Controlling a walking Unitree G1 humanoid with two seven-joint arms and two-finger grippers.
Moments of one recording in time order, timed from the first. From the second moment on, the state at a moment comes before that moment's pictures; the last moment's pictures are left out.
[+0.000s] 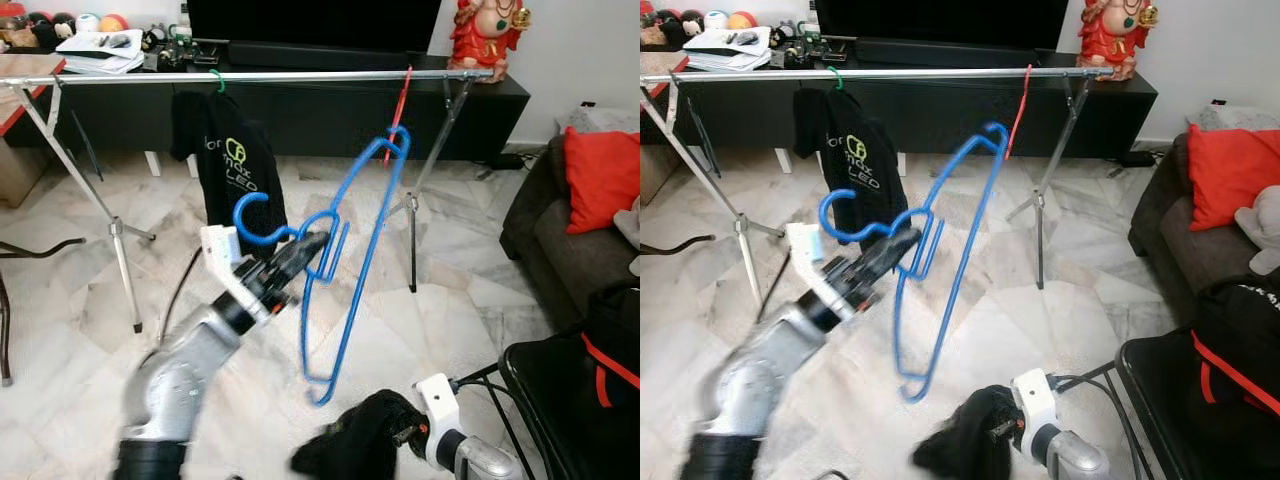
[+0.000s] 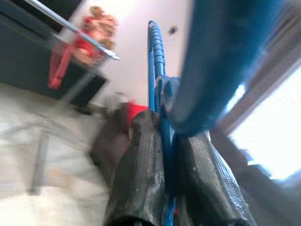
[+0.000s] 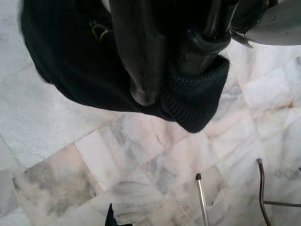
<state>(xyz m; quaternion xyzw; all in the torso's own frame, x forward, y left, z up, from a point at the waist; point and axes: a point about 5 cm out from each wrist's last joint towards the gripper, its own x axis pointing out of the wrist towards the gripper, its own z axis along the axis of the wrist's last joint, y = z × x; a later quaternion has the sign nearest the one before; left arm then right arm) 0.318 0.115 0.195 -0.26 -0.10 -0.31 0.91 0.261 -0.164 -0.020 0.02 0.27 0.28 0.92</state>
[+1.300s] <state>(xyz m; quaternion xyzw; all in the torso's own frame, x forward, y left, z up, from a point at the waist) 0.156 0.248 -0.080 0.07 0.45 0.06 0.89 0.262 -0.198 -0.017 0.16 0.18 -0.04 0.97</state>
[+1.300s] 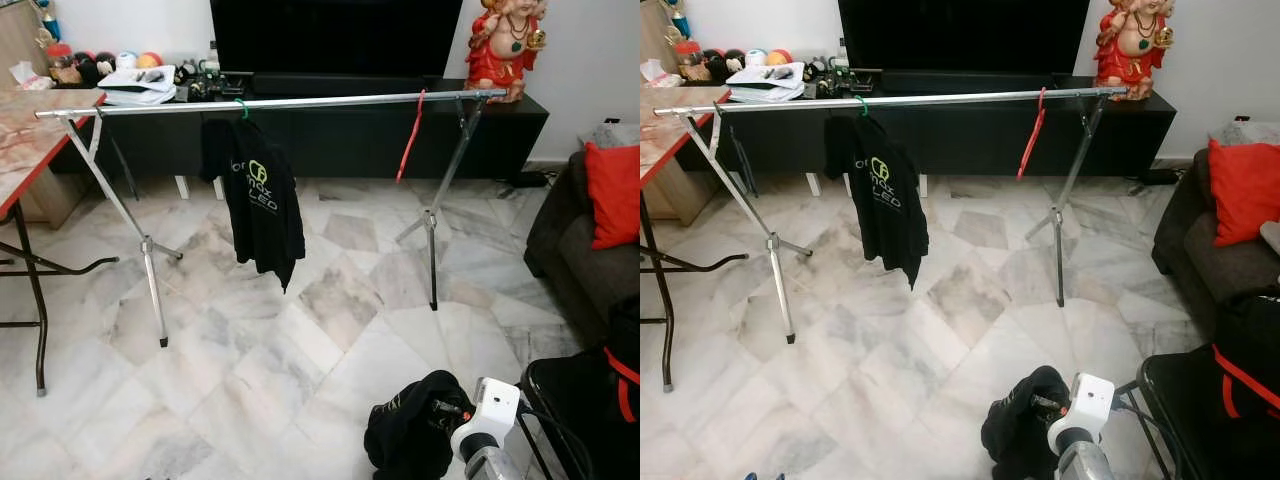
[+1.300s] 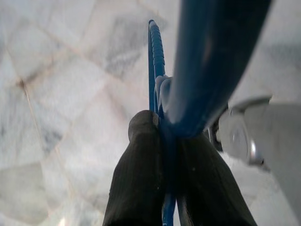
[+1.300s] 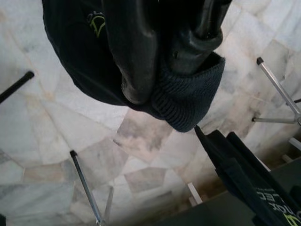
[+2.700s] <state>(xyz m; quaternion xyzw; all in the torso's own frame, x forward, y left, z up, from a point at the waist) 0.151 0.237 -0.087 0.04 0.48 0.06 0.88 0.271 -0.191 -0.001 0.11 0.12 -0.04 0.99</state>
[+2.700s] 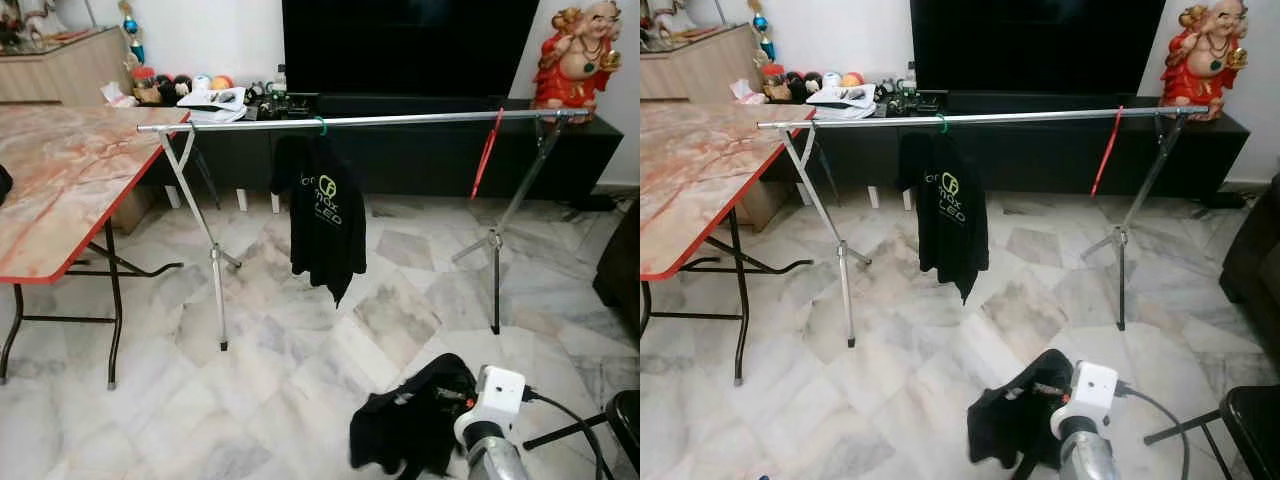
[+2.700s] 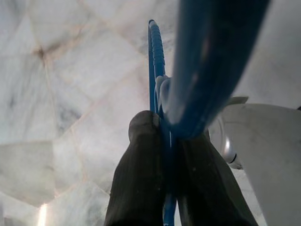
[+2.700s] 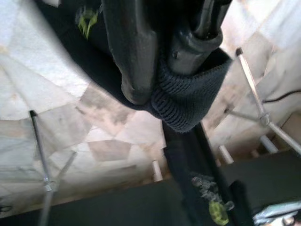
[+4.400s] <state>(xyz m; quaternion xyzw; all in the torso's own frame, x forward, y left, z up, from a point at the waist) 0.166 0.197 -0.090 0.01 0.47 0.08 0.88 0.291 -0.156 0.018 0.11 0.09 0.03 0.99</state>
